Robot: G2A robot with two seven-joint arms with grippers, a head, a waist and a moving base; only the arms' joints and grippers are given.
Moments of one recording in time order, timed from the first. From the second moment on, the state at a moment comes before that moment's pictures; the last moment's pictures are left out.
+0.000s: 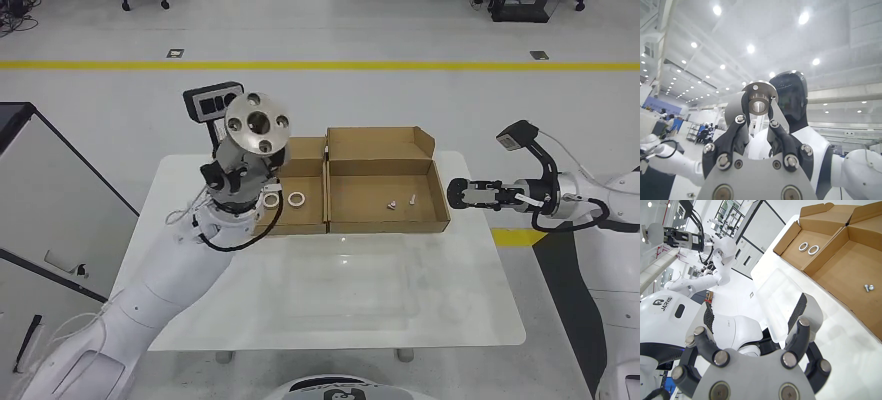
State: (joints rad) left arm 0.98 -1.11 -0.89 -1.77 -1.20 -1.00 -0.82; right arm -1.22 -0.90 1.62 -1.55 0.42 -0.28 1.54
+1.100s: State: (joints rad) left arm 1.08 -1.23 -1.05 -1.77 -0.99 -0.85 -0.97; right arm -1.22 -0.90 1.62 -1.55 0.42 -0.28 1.54
